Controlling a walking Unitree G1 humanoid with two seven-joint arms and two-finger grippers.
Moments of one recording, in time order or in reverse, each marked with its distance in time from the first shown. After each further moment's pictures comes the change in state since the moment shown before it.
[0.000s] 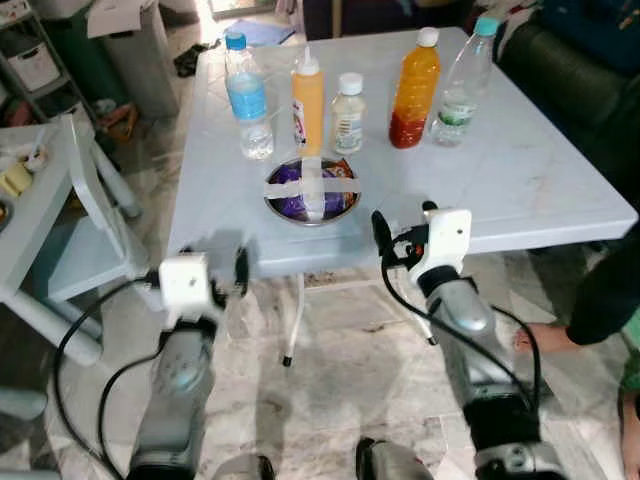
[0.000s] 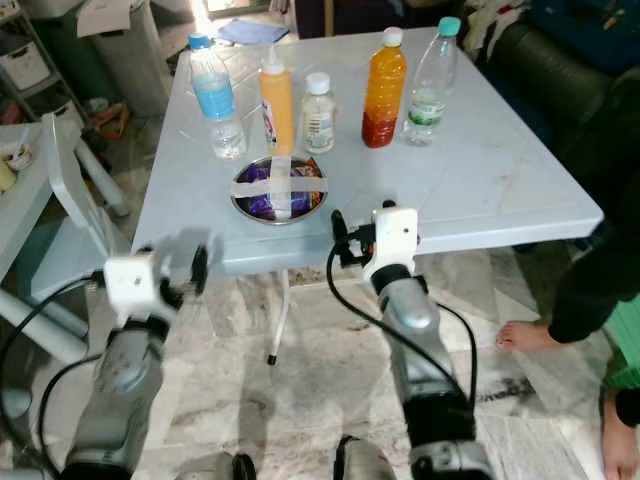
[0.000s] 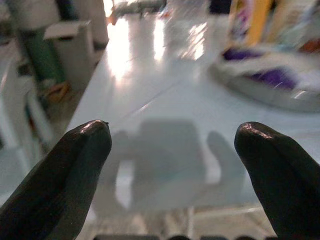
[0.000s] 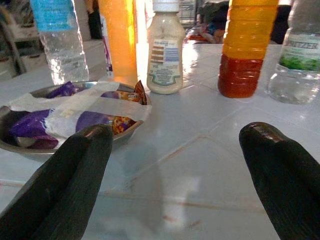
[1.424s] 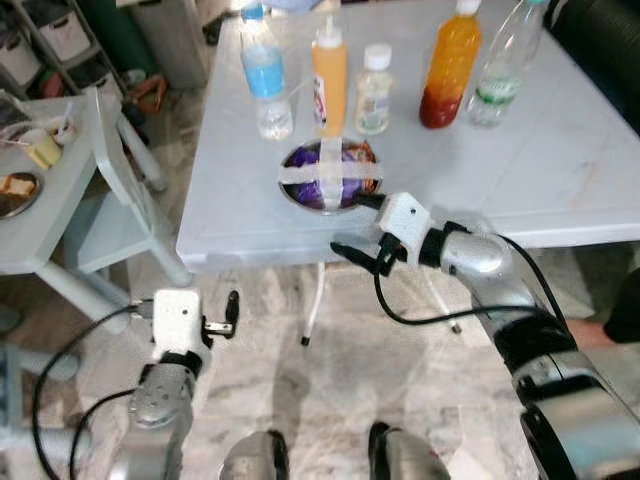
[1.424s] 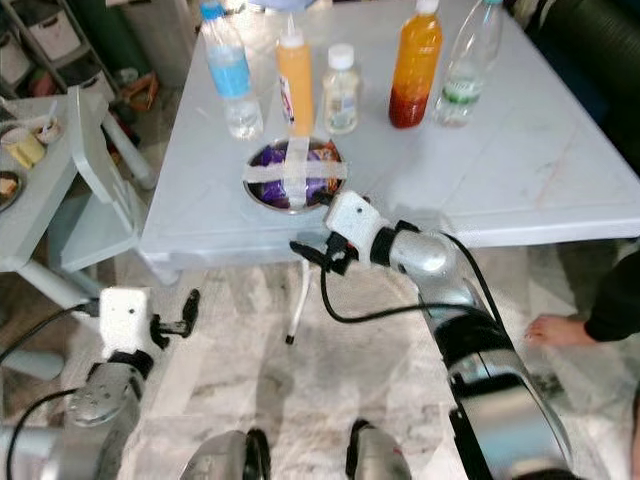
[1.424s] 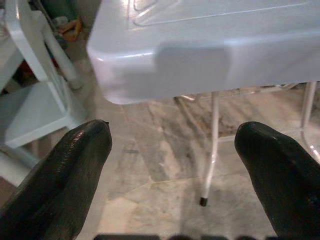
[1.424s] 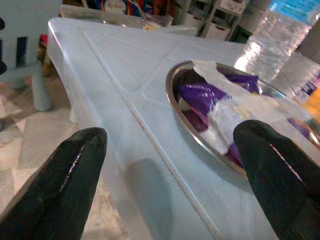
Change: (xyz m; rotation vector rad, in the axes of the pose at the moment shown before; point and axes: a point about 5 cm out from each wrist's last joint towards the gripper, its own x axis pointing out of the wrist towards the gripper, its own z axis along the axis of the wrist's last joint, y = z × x) left arm -0.034 0.015 -0.011 0.080 0.217 -0.027; right arm 0.035 0.003 0.028 -0.475 0.029 0.803
